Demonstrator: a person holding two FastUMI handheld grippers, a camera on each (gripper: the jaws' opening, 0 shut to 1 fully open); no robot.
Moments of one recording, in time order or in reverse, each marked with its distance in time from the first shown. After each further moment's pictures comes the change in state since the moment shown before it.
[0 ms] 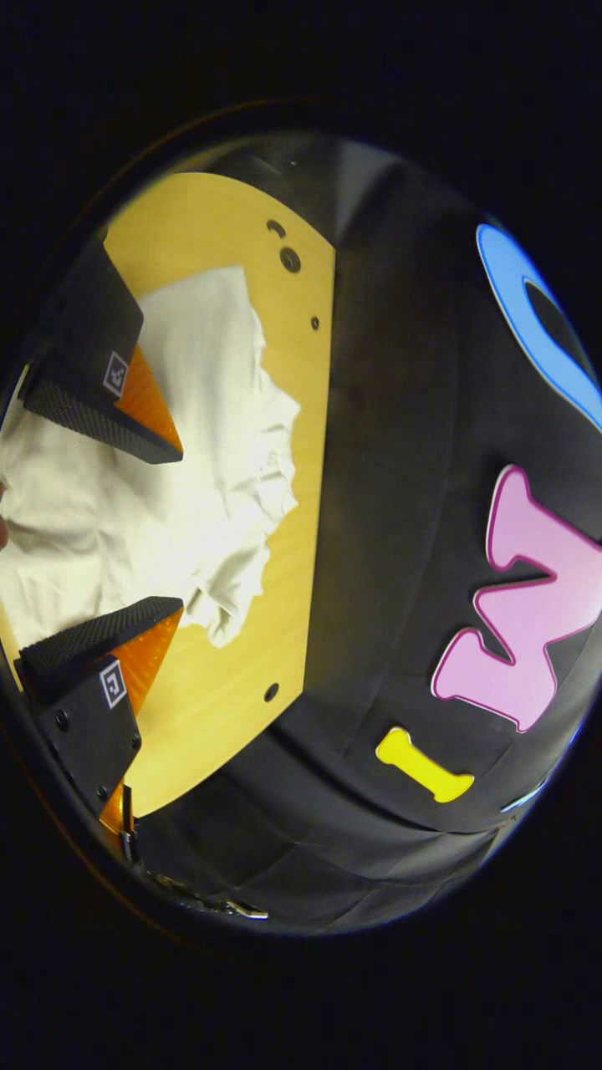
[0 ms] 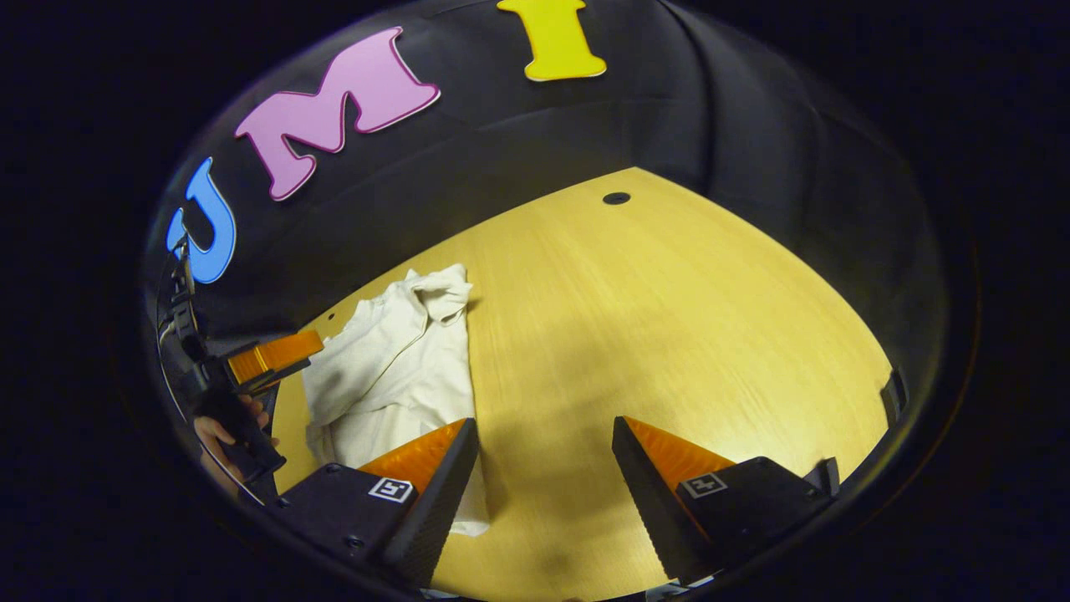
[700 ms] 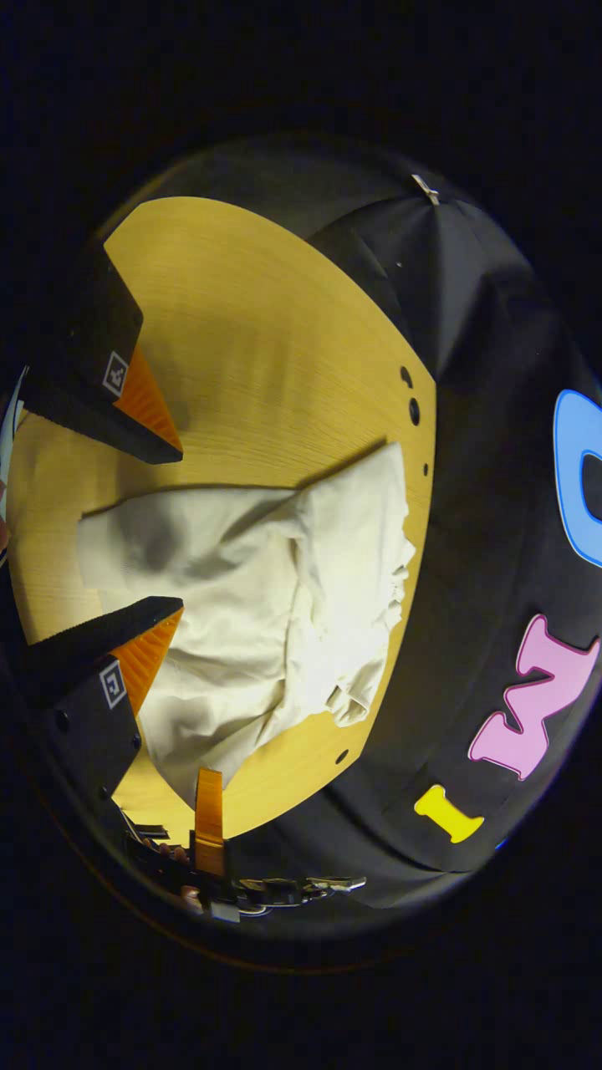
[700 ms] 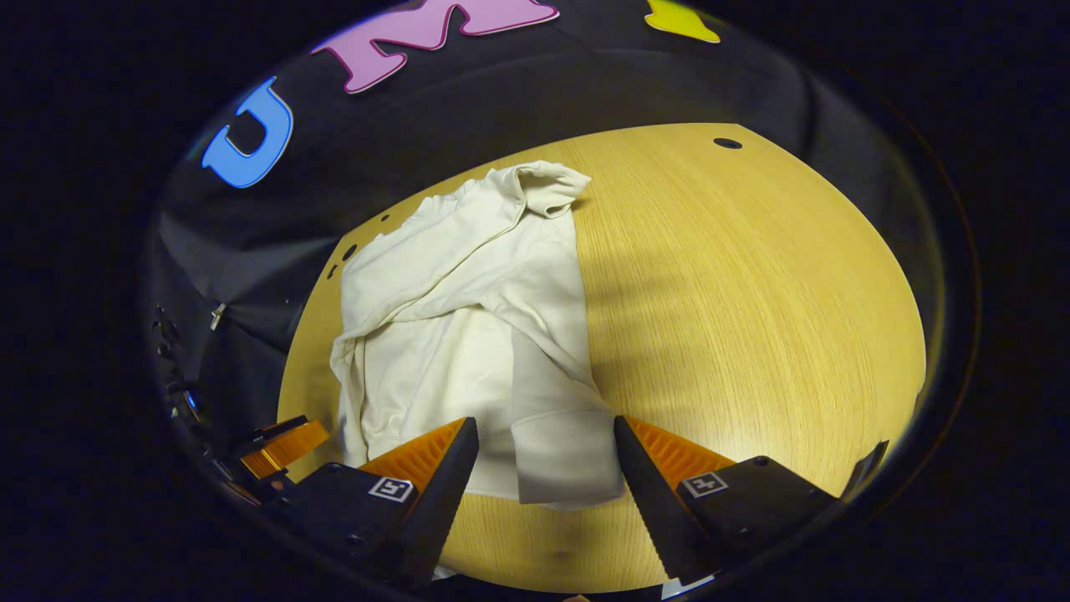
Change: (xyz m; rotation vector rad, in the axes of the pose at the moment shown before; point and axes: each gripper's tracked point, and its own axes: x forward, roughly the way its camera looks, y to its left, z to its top) left arm -0.126 0.090 -0.177 -0.138 0.196 0.202; right arm 0.028 0.075 -0.087 -0.184 0.209 0.100
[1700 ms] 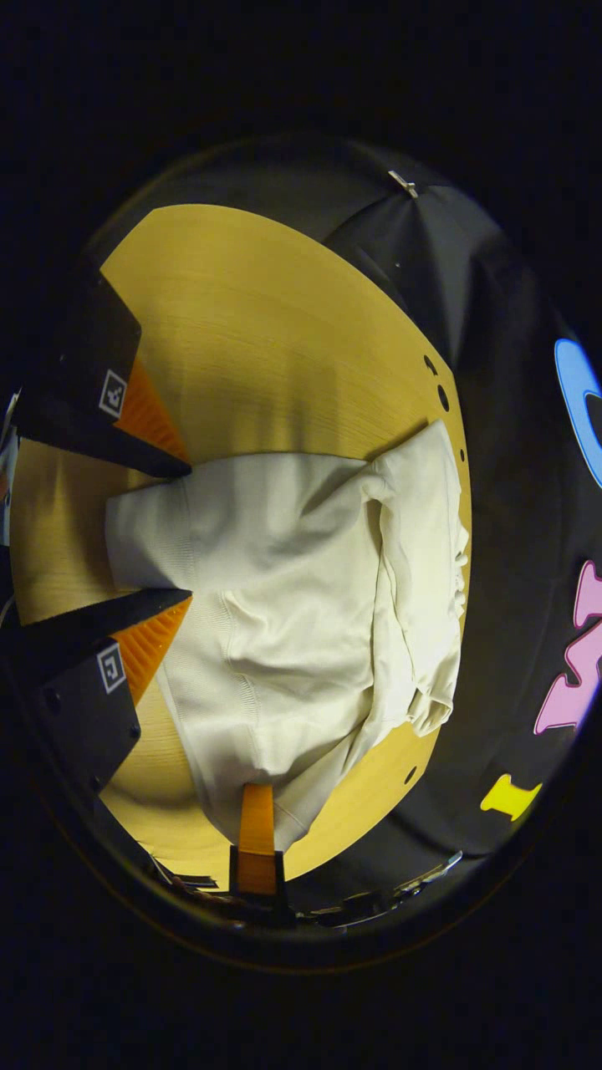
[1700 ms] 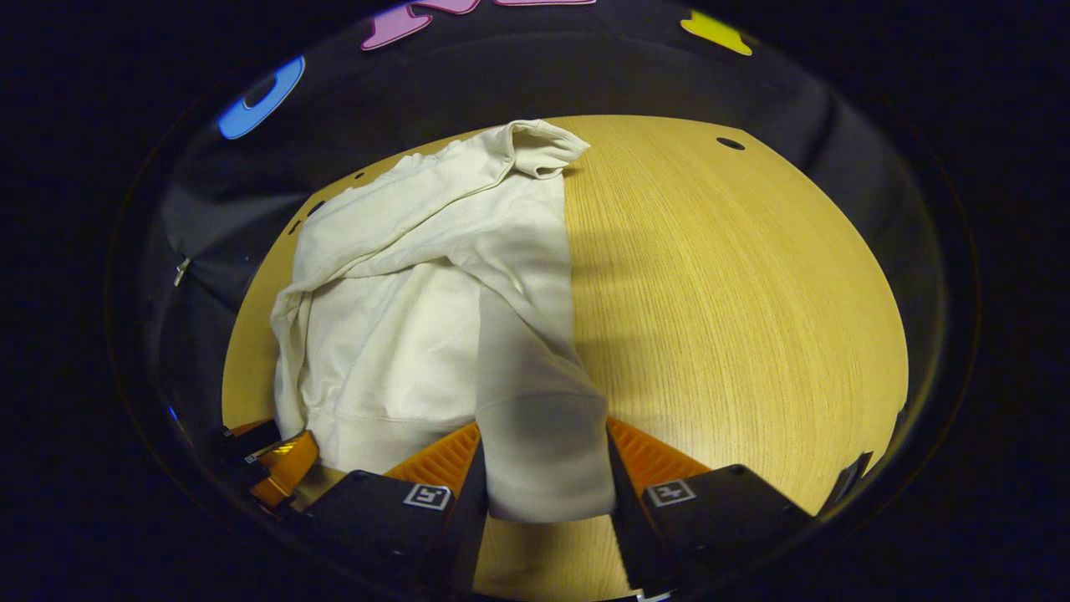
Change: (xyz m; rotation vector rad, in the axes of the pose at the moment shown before) left arm 0.027 -0.024 -0.048 0.125 0.084 0.133; right arm 0.028 -0.017 -0.023 -0.101 0.046 -0.127
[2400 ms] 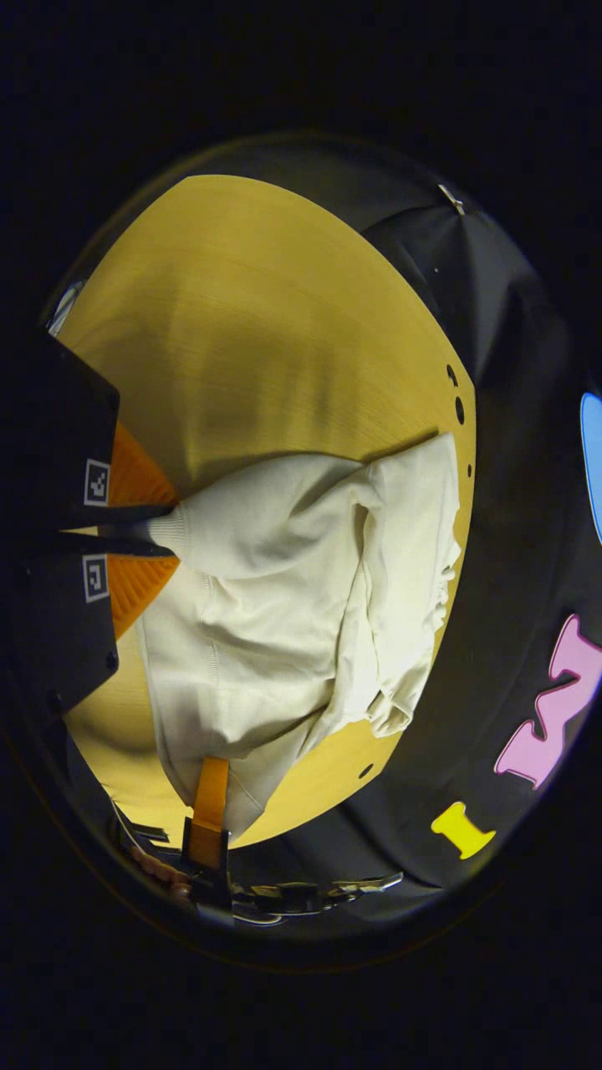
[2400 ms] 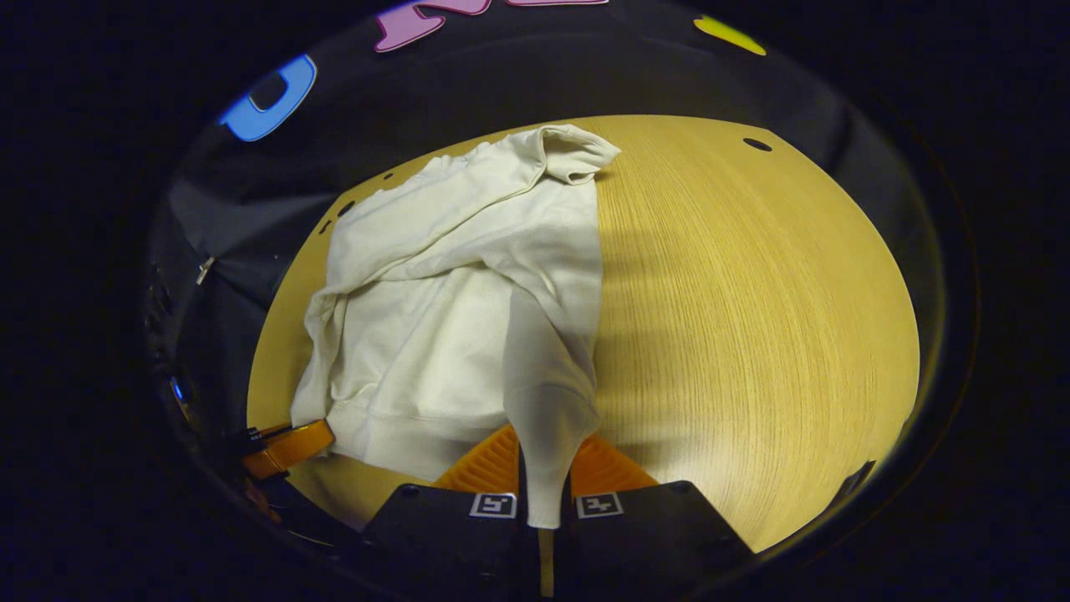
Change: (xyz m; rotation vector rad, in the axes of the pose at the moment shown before) left arm -0.017 -0.011 0.023 -0.179 0.009 -0.118; right arm -0.016 0.022 0.018 0.014 0.003 0.120
